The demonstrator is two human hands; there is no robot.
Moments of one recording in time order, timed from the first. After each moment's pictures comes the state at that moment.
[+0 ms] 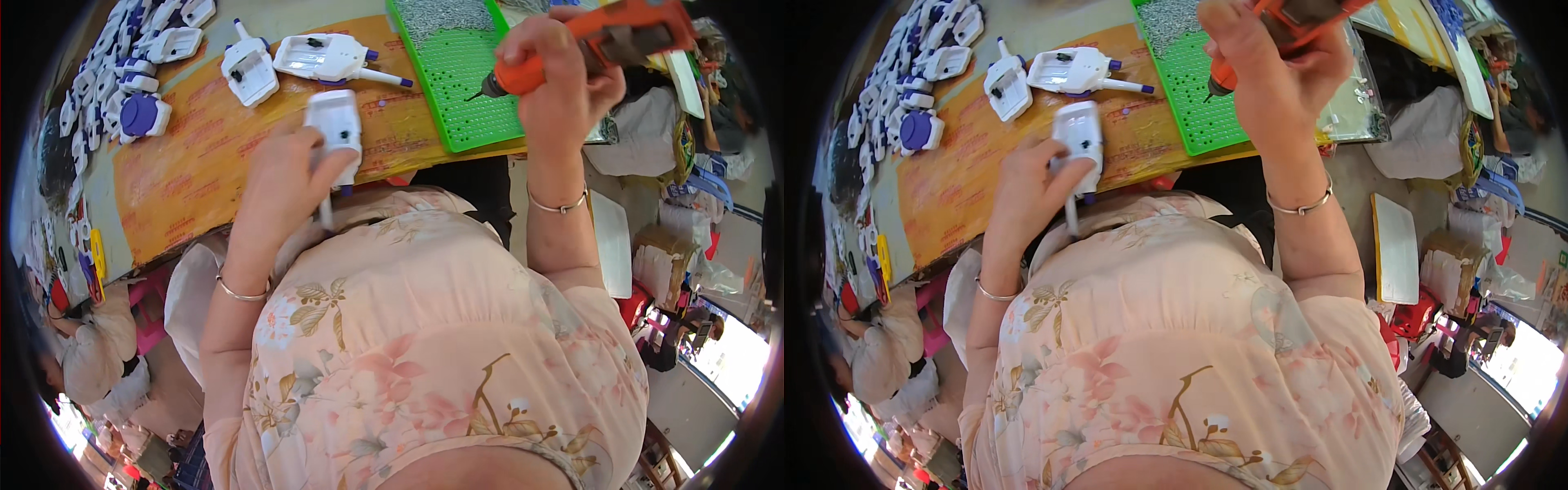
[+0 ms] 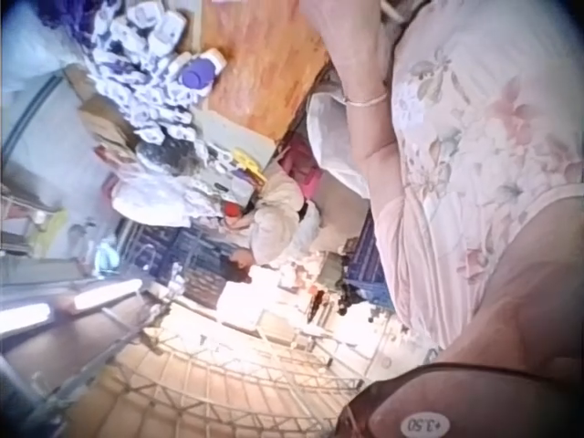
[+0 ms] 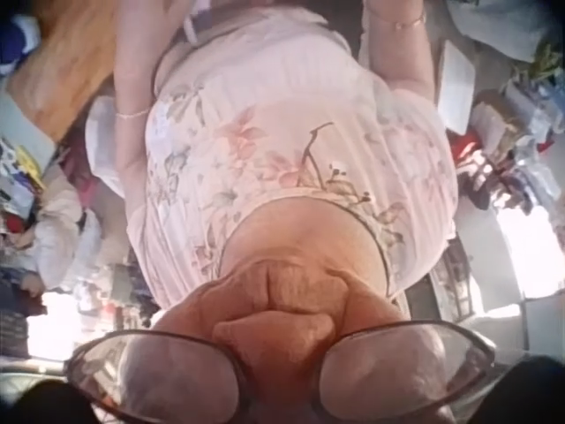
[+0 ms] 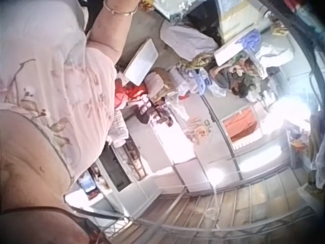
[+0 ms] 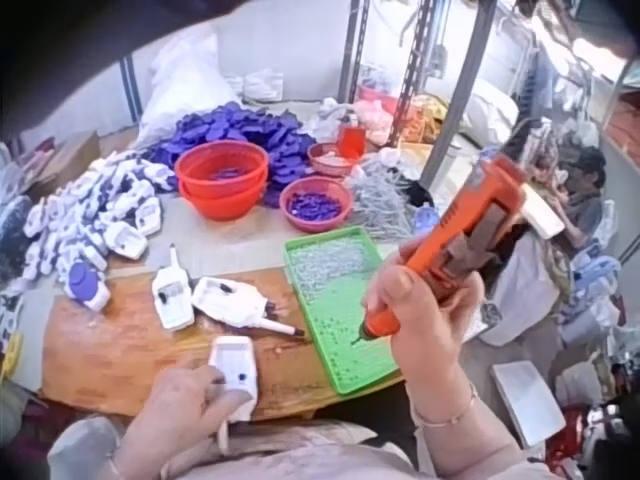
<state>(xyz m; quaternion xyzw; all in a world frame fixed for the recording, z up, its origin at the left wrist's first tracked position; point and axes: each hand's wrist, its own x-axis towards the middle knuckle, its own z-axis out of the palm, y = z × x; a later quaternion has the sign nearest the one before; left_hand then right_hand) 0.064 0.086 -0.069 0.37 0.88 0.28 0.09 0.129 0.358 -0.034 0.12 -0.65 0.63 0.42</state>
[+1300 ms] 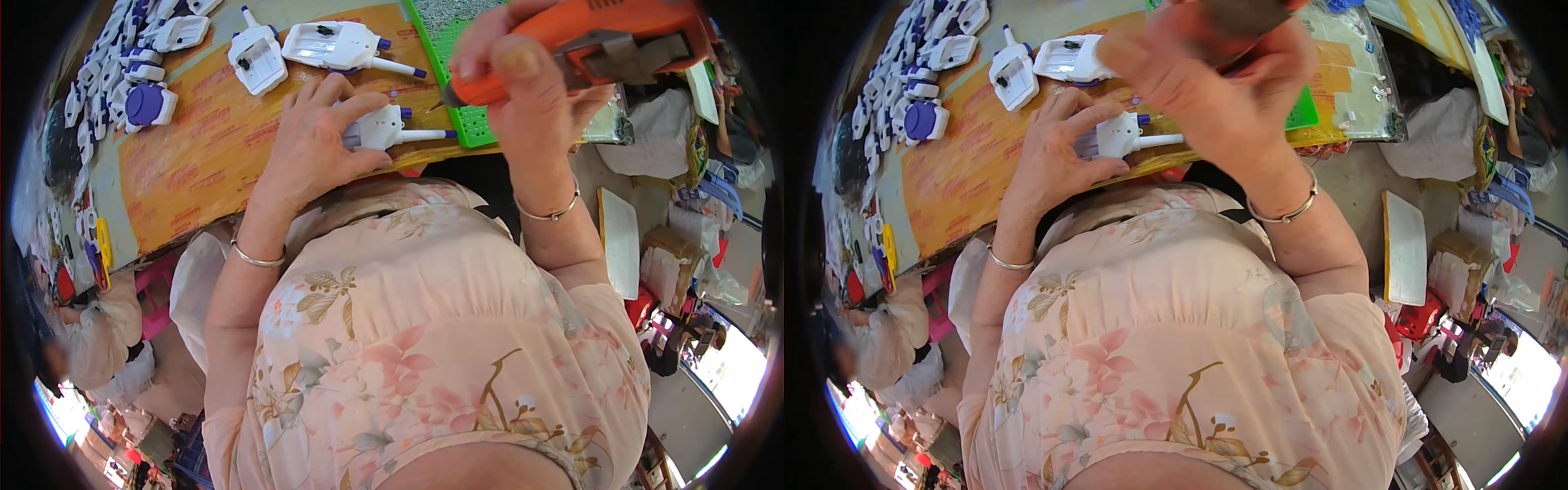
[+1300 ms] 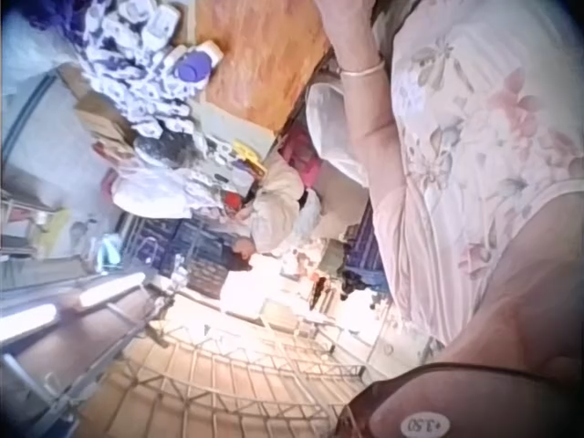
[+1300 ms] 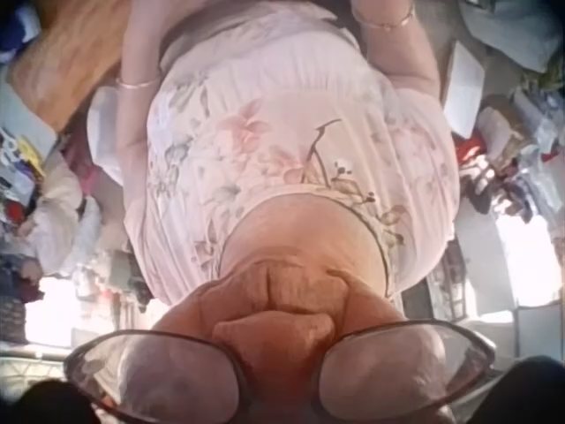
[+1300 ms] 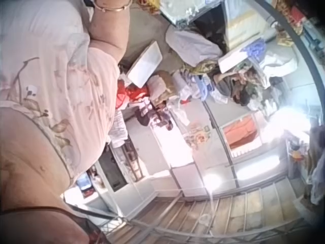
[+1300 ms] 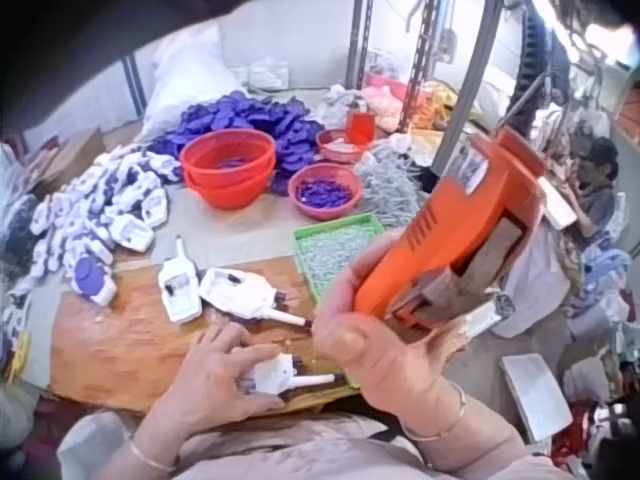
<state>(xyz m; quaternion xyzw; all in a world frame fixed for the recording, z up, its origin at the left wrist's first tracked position) 0.052 0.111 -0.083 0.47 0.83 0.30 0.06 0.135 0.310 -0.025 0.00 -0.03 0.95 0.31</state>
